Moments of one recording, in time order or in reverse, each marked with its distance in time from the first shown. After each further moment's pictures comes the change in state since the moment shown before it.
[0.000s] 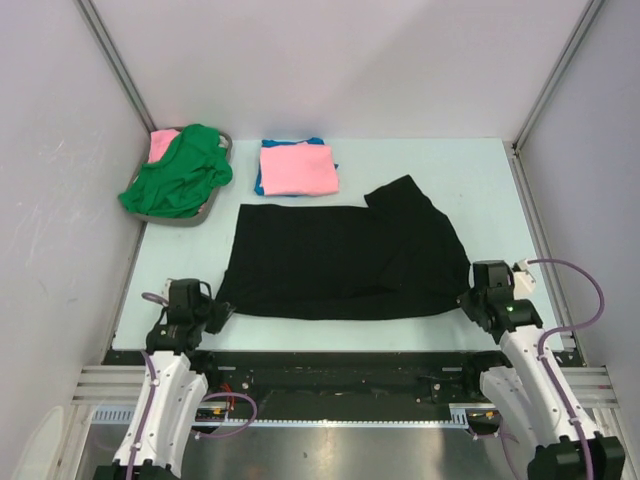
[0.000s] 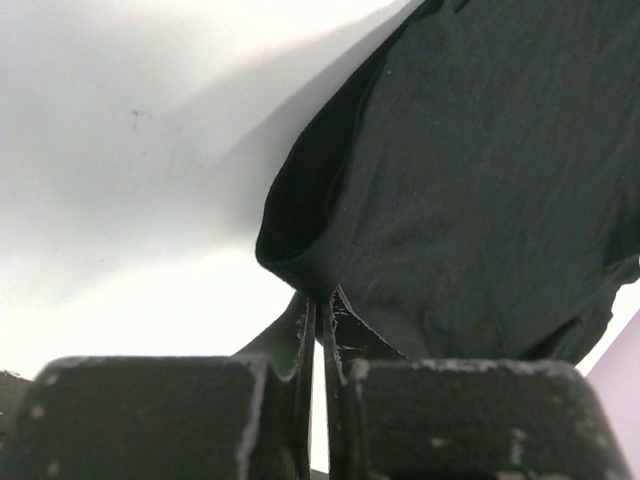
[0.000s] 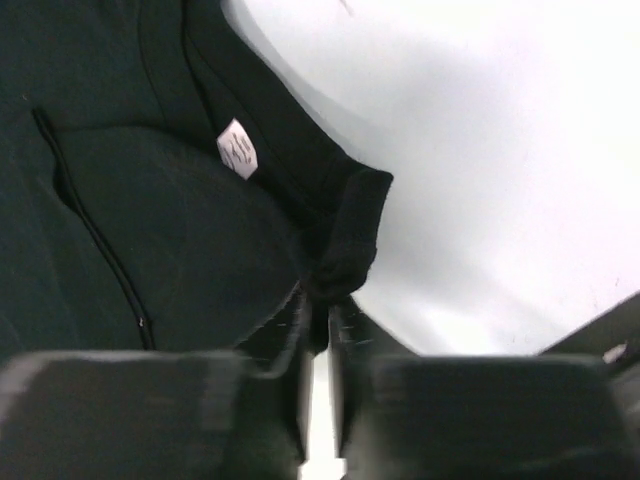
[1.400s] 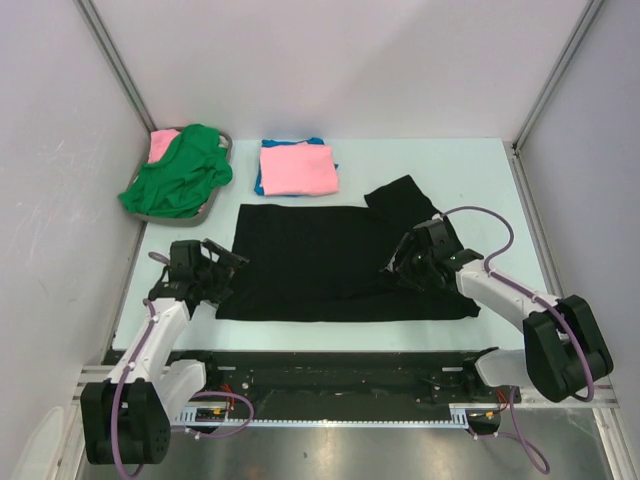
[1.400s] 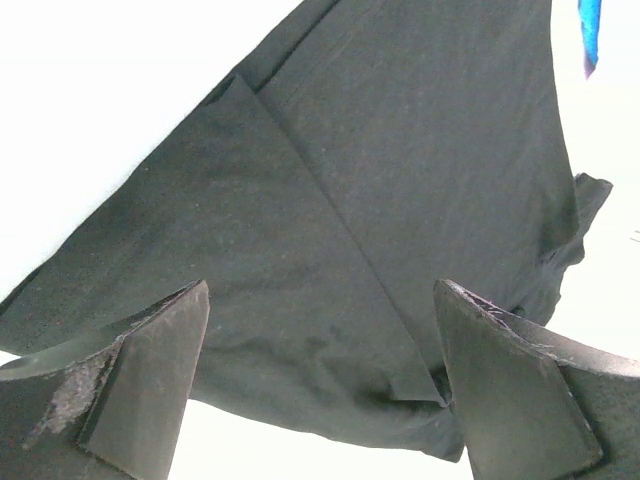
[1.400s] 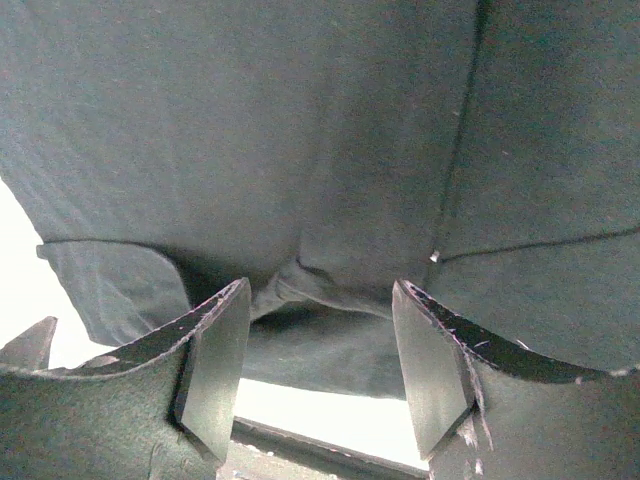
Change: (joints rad) left arm 0.000 0.434 0.215 0.267 0.095 0.050; right arm 0.373 0.644 0.241 0.450 -0.344 -0.027
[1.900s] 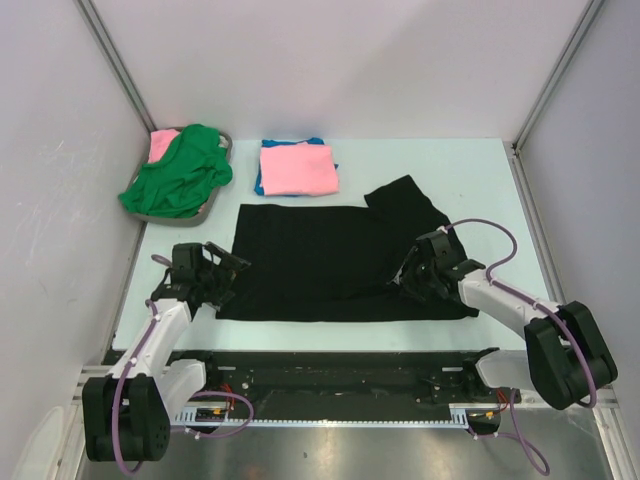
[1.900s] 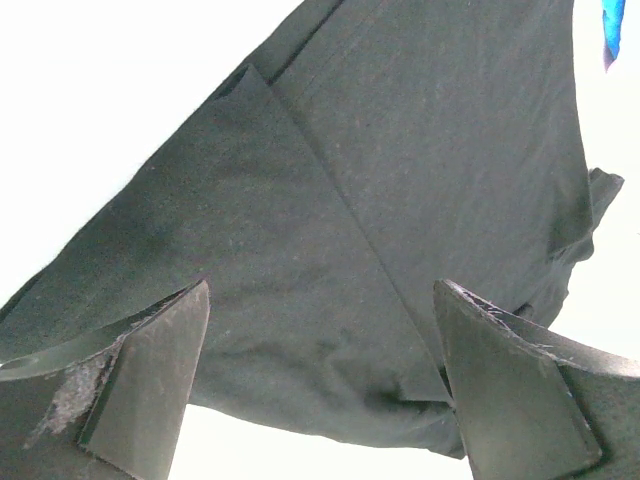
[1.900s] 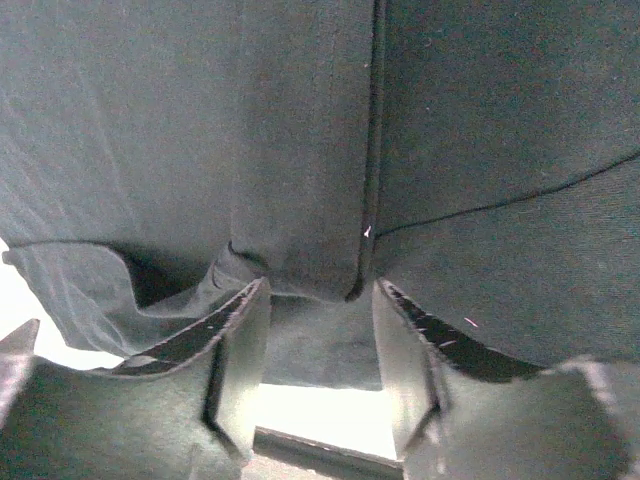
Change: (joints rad) left arm 0.000 0.022 -0.046 0.050 0.019 0.000; right arm 0.002 -0.062 -0.113 -0.002 0.017 0.027
